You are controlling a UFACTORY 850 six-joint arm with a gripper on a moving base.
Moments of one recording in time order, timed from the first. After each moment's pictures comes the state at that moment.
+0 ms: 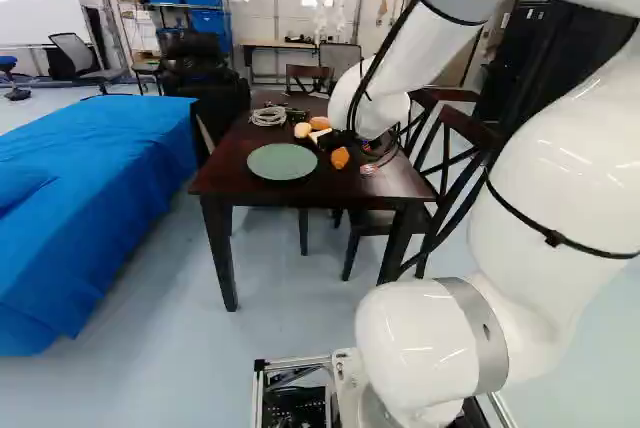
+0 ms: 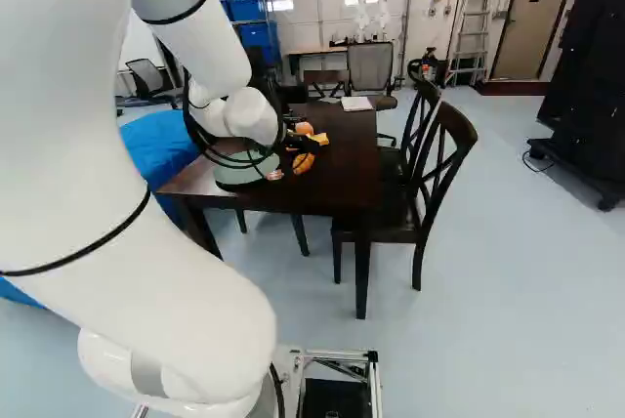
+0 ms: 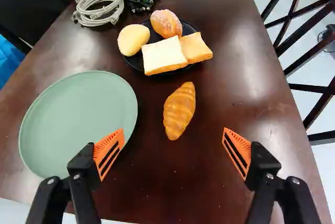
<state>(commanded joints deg) -0.5 1.1 -37.3 0.0 8.0 0.0</state>
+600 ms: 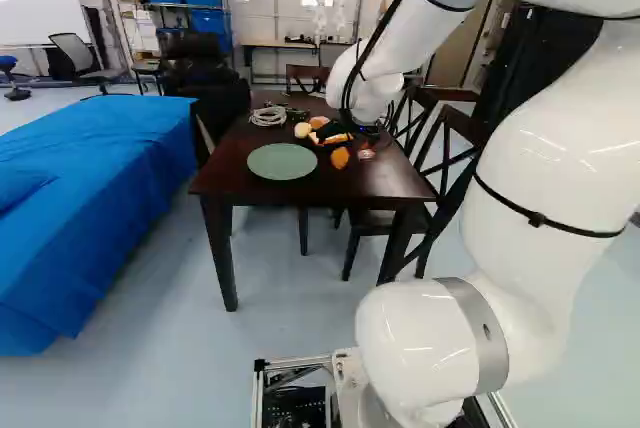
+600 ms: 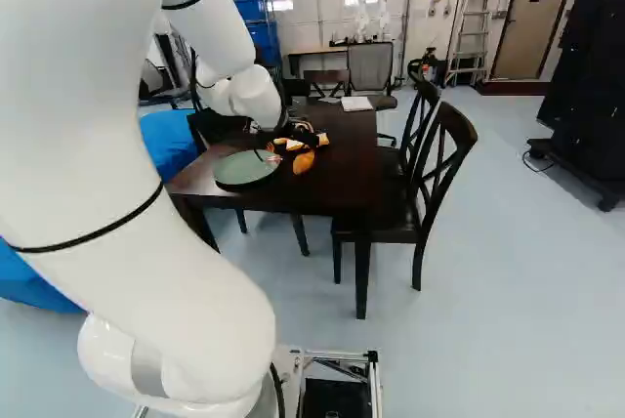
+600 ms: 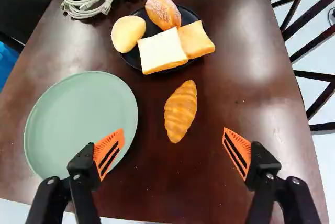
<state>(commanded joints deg) -0.5 -2.7 -45.7 3.3 -3.1 0.0</state>
